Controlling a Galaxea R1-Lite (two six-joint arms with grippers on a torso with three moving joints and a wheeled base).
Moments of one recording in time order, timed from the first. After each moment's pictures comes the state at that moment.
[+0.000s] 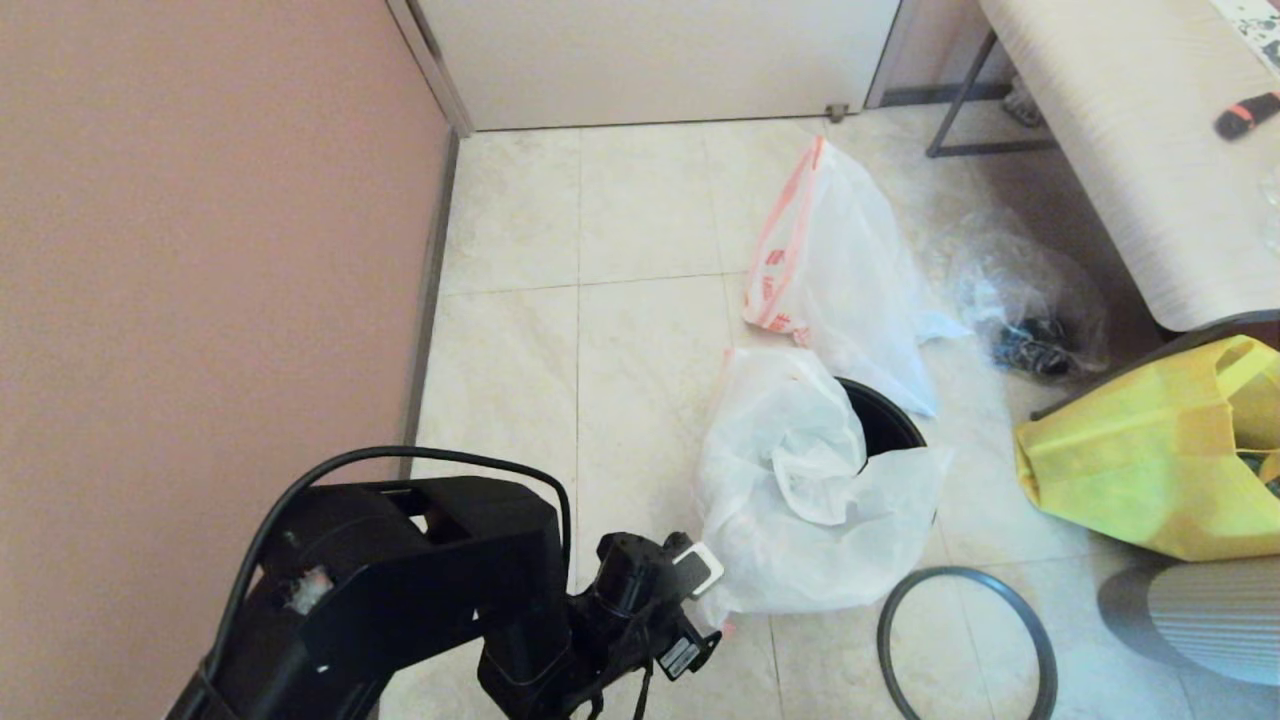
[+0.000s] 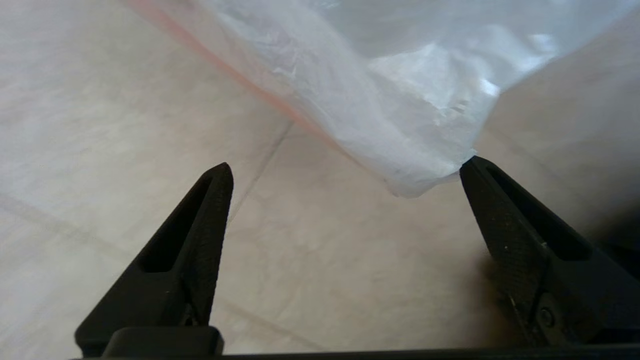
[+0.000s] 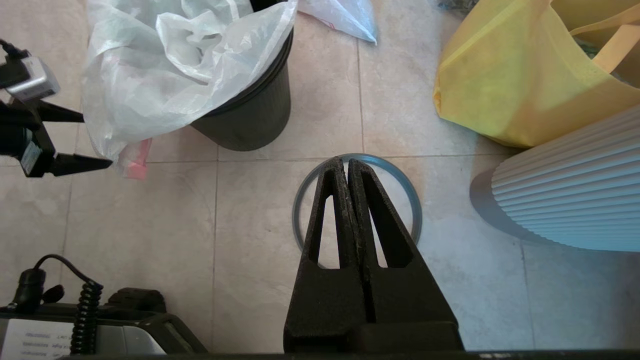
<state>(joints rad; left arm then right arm) -0.71 2.49 -0.87 -0.99 0.07 0.38 0.01 0.00 -0.02 0.06 0.02 -0.03</state>
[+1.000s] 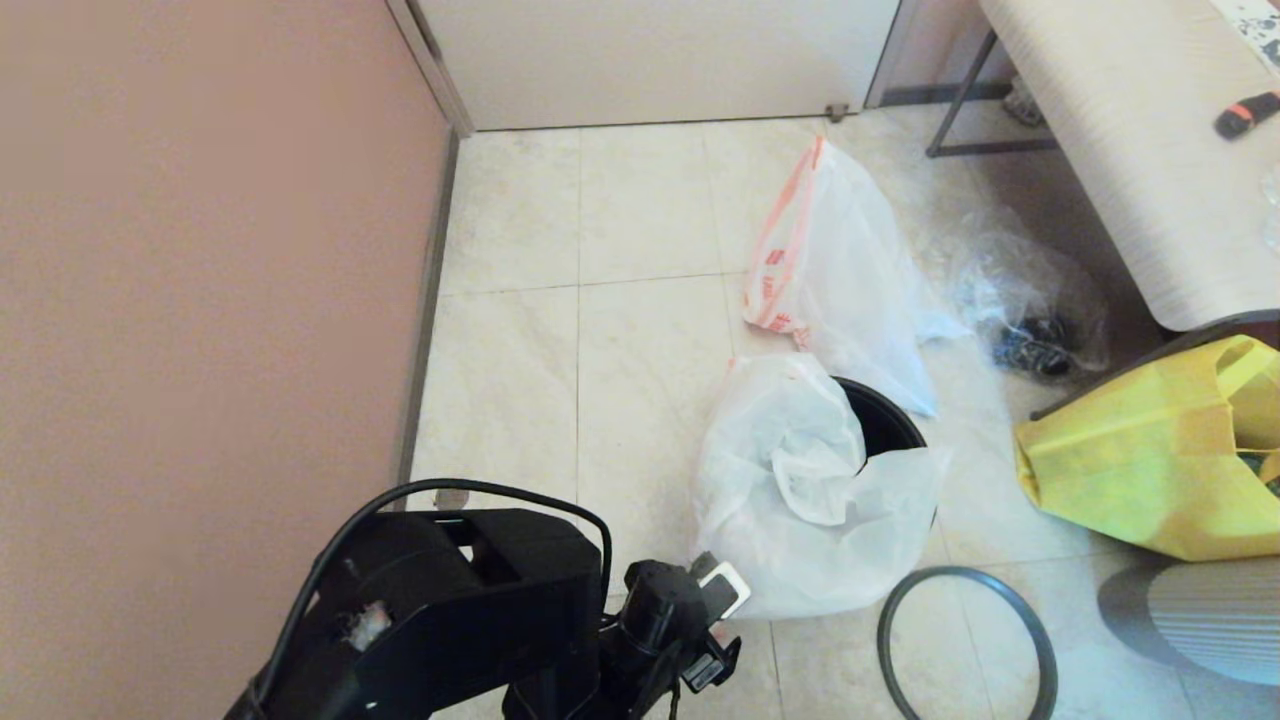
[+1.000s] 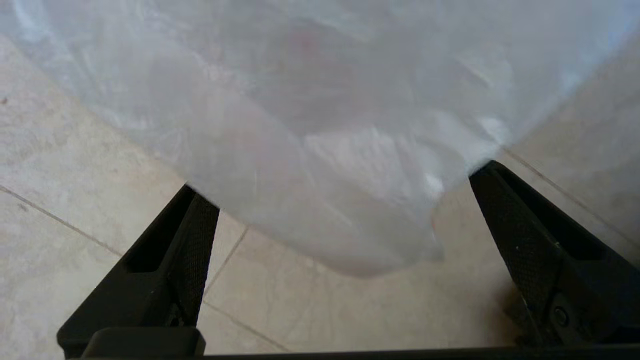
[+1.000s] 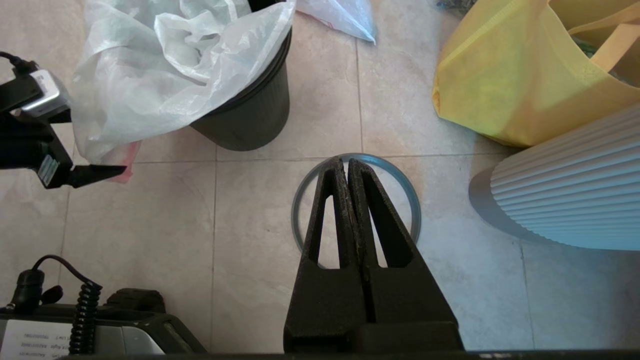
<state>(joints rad) -0.79 2.55 -0.87 -1.13 0.21 0.39 0.01 0.00 -0.02 0.06 0.02 -0.03</state>
